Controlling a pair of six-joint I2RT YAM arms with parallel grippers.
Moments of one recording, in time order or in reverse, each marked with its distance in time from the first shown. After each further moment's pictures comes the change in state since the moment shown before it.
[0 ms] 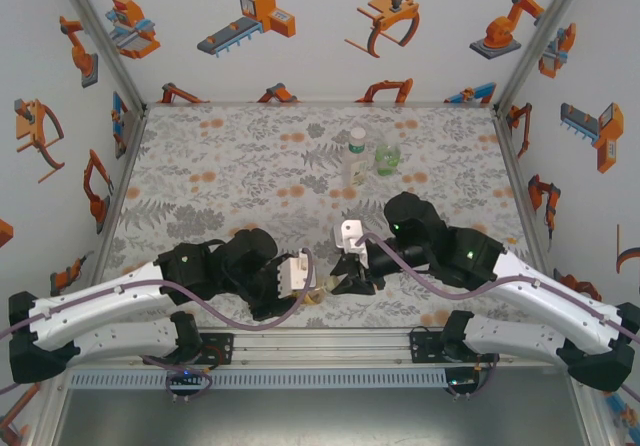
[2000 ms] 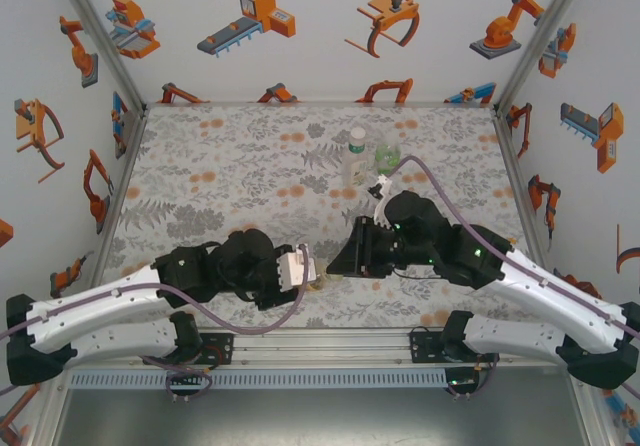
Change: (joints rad) left arm -0.007 -0.049 -0.050 0.124 -0.154 0.032; right arm 0.010 0.011 0.086 -0.157 0.422 1.359
